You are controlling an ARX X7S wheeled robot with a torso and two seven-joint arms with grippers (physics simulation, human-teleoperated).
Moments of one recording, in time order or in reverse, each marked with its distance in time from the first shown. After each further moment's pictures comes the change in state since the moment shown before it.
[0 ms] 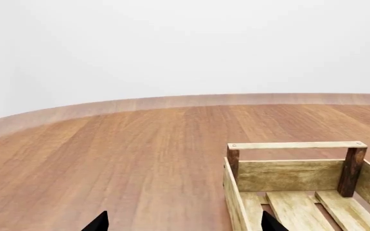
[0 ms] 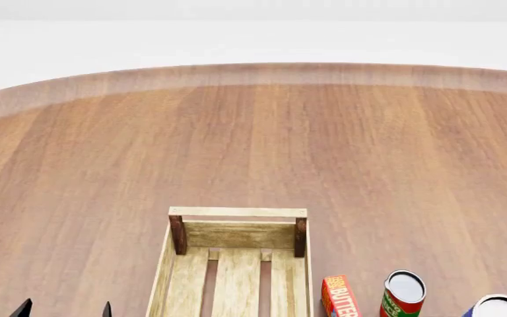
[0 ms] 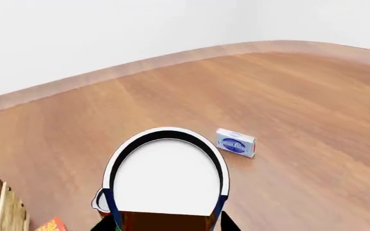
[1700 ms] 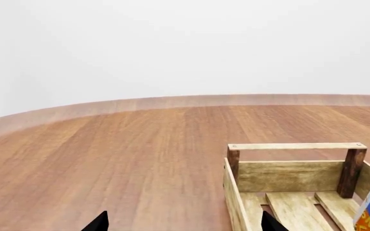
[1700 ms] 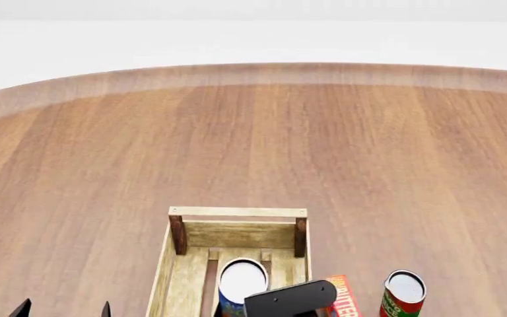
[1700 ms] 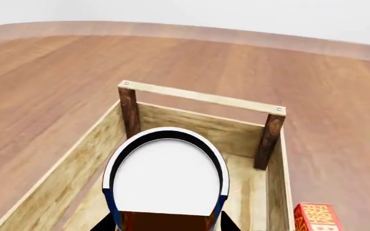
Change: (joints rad) left arm -0.005 -0.026 0.031 0.003 -0.031 0.009 -0.029; right arm 0.454 -0.104 -0.631 0.636 -0.179 -0.141 -0.458
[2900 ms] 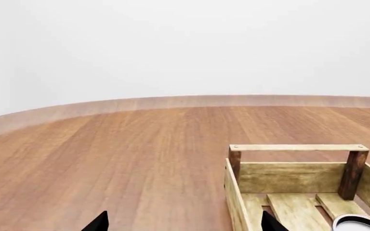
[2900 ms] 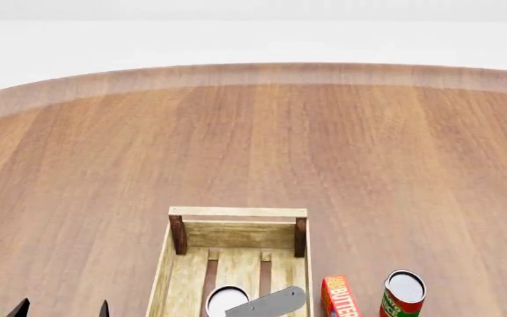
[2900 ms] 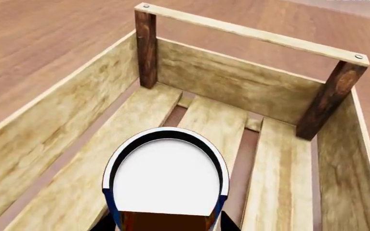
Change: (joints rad) left arm -0.006 -0.015 0.014 -0.002 -0.024 0.007 -0.016; right arm 0.141 -0.101 -0.106 0.491 -0.050 -0.179 -0.137
